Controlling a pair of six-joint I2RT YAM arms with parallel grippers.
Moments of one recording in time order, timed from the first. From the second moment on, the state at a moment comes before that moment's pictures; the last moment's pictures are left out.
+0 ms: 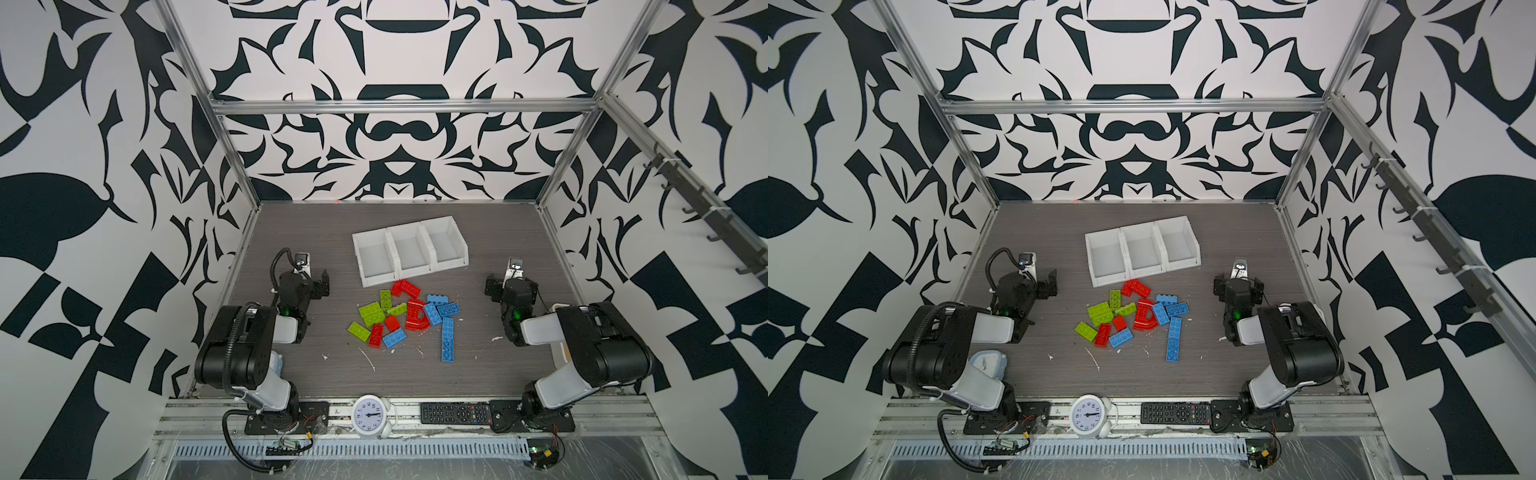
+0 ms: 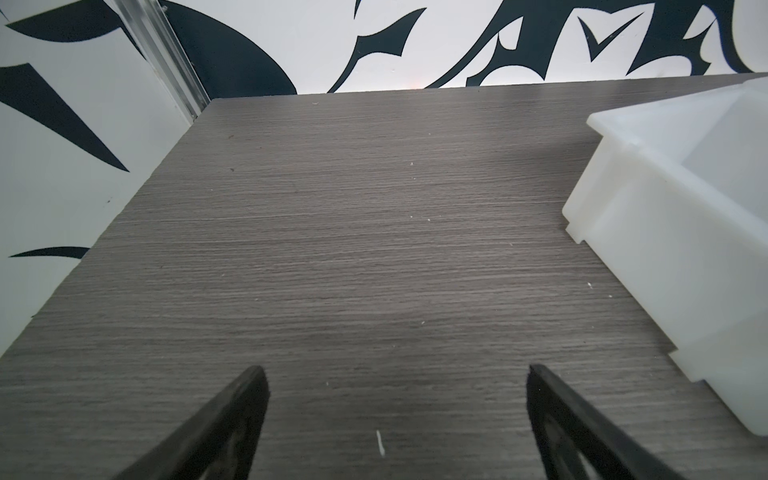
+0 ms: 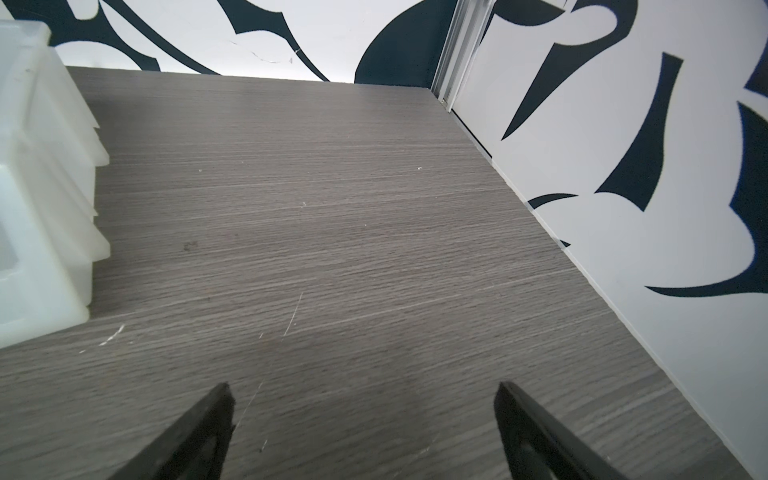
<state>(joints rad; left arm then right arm) -0.08 1.57 0.35 0.86 -0.04 0.02 0.12 1.57 0.31 0.84 0.40 0.04</state>
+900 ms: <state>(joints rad) -0.16 1.09 0.51 0.42 -0.01 -0.12 0.43 1.18 0.68 0.06 0.29 0.13</state>
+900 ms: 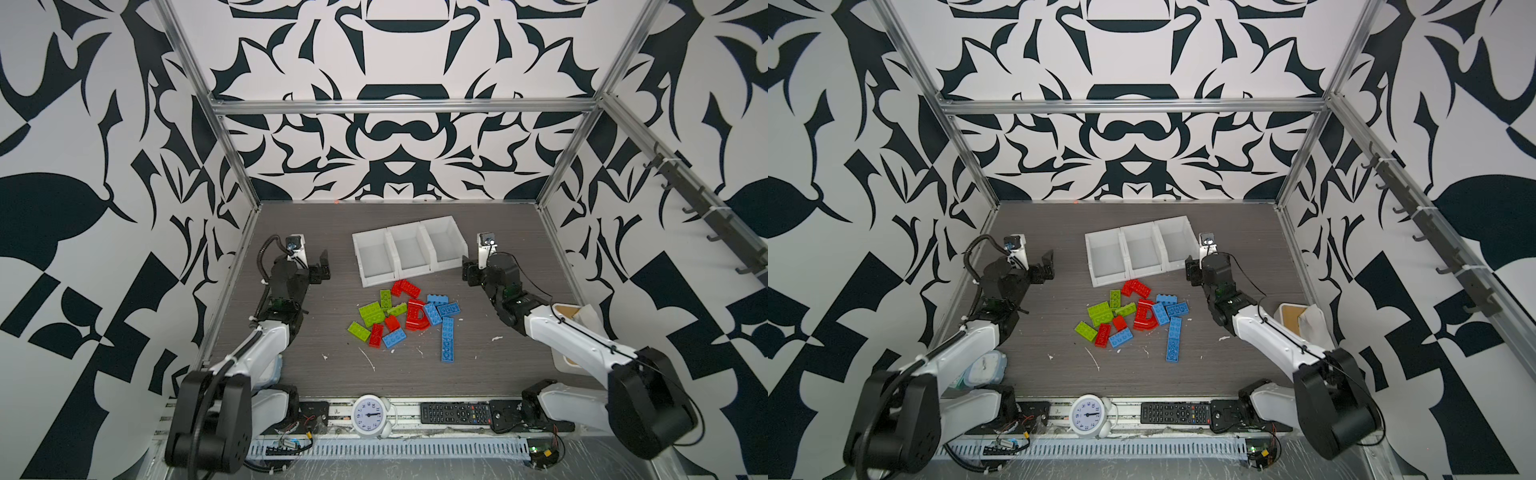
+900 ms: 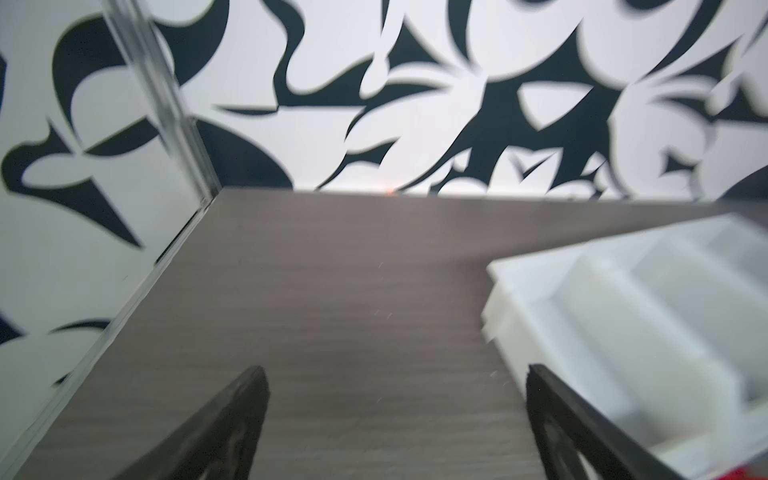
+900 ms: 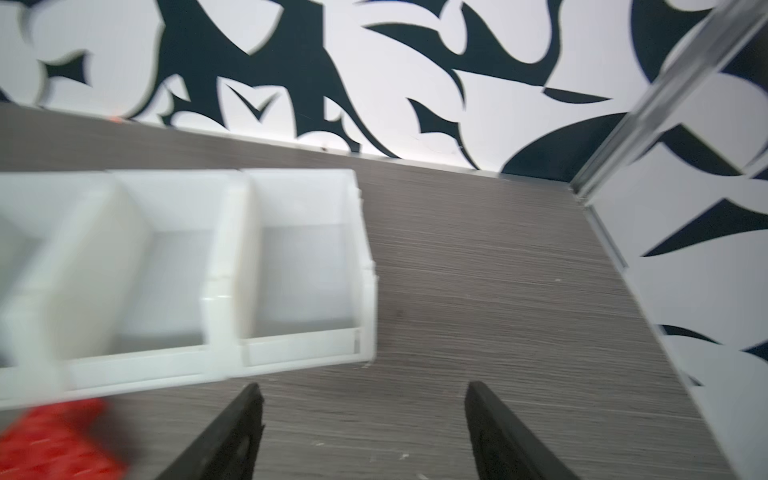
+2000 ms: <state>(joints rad) -0.47 0.97 0.39 0.28 -0.02 -0.26 0.77 1.46 0.74 -0.57 0.13 0.59</state>
